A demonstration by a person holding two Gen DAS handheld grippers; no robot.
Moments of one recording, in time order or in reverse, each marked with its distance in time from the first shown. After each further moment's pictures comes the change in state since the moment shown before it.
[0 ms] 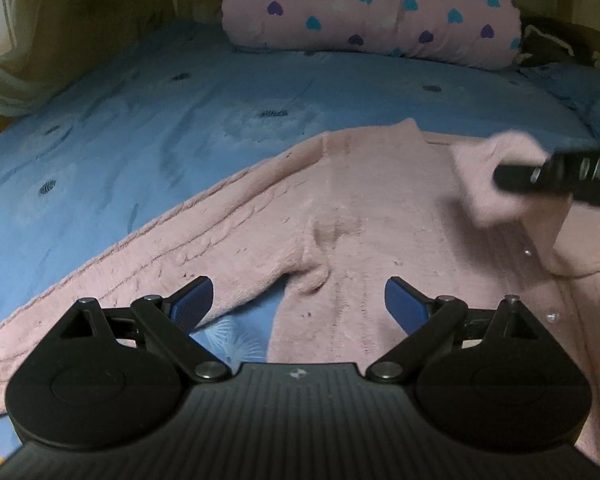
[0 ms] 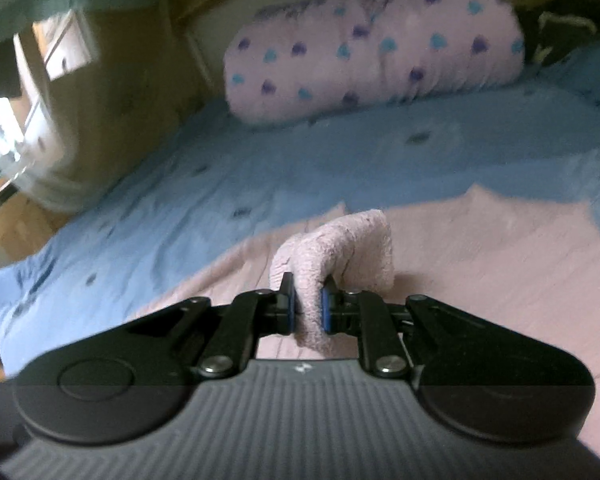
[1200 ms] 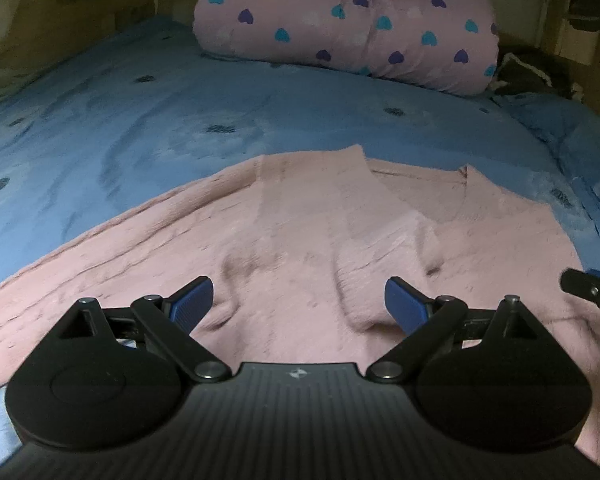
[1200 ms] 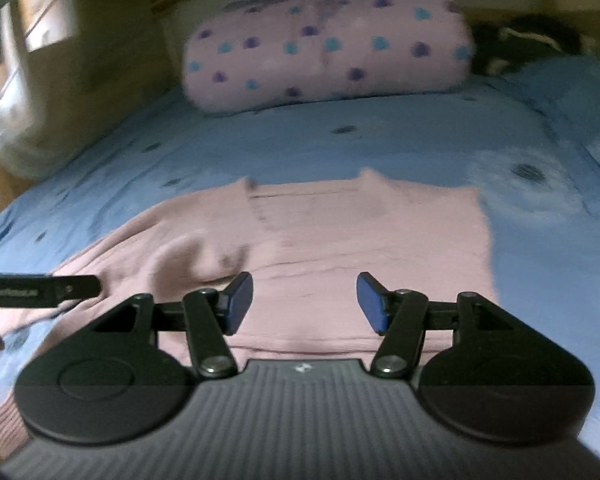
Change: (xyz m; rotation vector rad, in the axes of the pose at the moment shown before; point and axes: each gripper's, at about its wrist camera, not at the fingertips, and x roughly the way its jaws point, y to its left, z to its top) left arm 0.010 -0.044 0.024 -0.073 -0.037 -0.120; right arm -0.058 -0.084 -0.024 -0.064 -0.015 -0.149
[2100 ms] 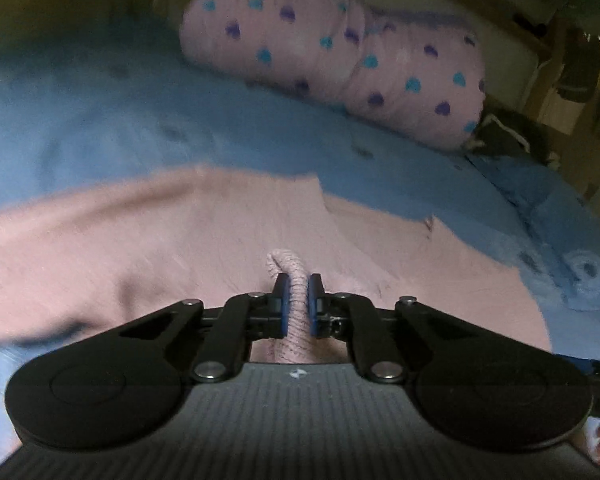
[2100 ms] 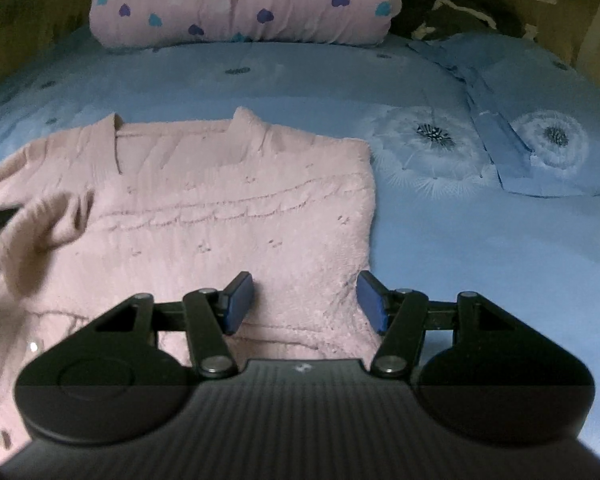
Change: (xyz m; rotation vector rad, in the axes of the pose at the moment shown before) left arm 0.033 -0.016 -0.004 -0.134 -0.150 -0.098; right arm 0.042 -0.041 -0.006 -0.096 0.159 -0.300
